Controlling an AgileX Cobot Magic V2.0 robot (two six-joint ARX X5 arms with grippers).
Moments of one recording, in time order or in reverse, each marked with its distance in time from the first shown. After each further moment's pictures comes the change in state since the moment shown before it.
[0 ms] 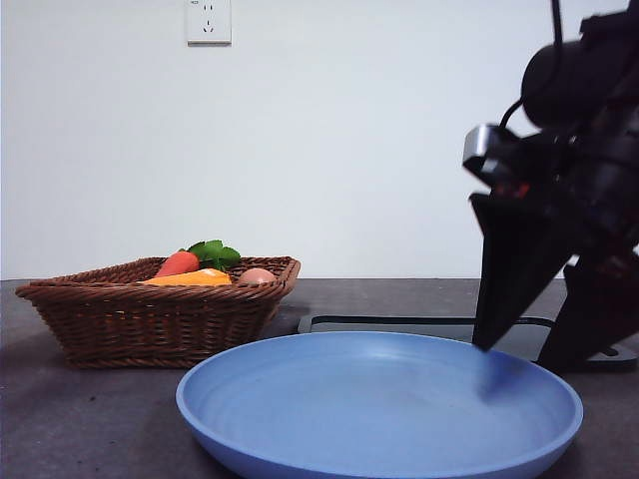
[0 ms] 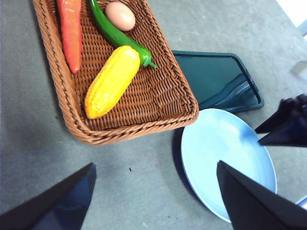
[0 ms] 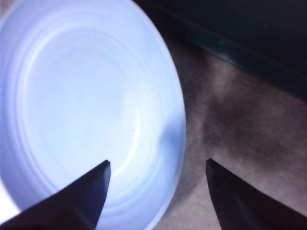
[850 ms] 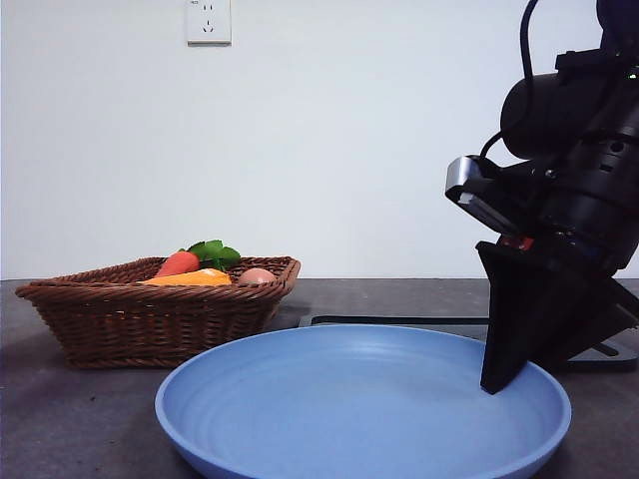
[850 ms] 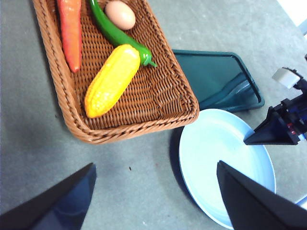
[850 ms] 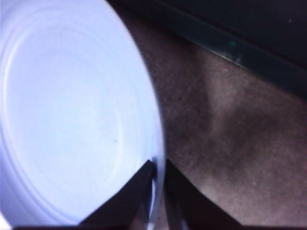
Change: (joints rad) left arm -0.002 0.016 0.001 0.000 0.000 0.000; right arm 0.018 0.081 0.007 0.051 -0.008 0.026
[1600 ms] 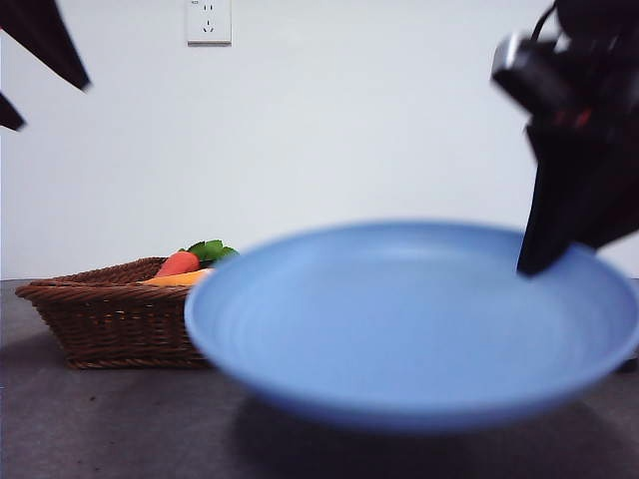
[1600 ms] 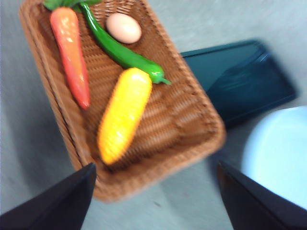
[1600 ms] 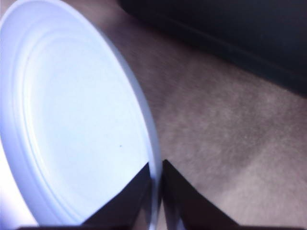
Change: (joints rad) left arm -0.230 0.415 0.240 0.105 -0.265 0.101; right arm -0.020 -0.336 0.000 -0.173 0.012 0.014
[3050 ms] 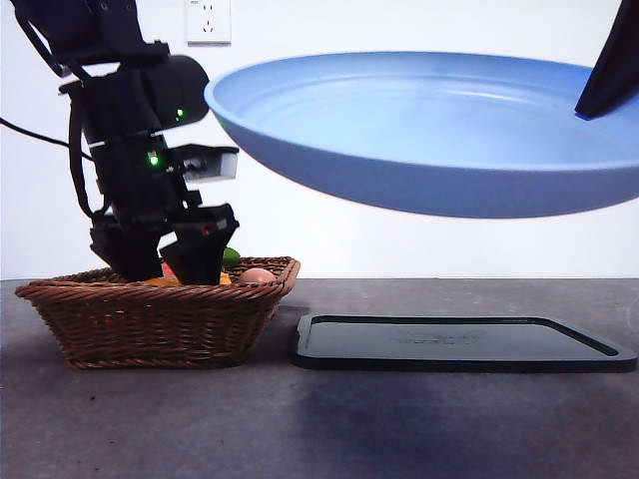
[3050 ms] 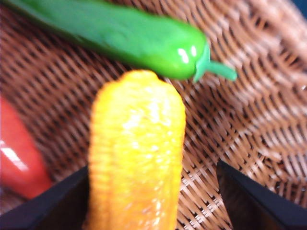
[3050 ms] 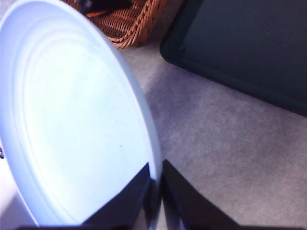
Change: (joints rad) left arm -0.172 0.826 0.335 0.084 -0.215 0.238; right arm -0.014 -0.373 0.000 -0.114 0.000 0.065
